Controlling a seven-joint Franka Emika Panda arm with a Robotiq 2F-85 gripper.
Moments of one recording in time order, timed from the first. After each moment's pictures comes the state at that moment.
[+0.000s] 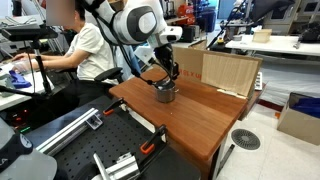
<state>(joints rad) 0.28 0.33 -0.24 -2.41 -0.12 3.03 0.46</state>
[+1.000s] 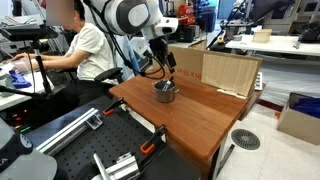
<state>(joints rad) 0.17 0.22 -0.08 -2.46 0.04 3.01 0.33</state>
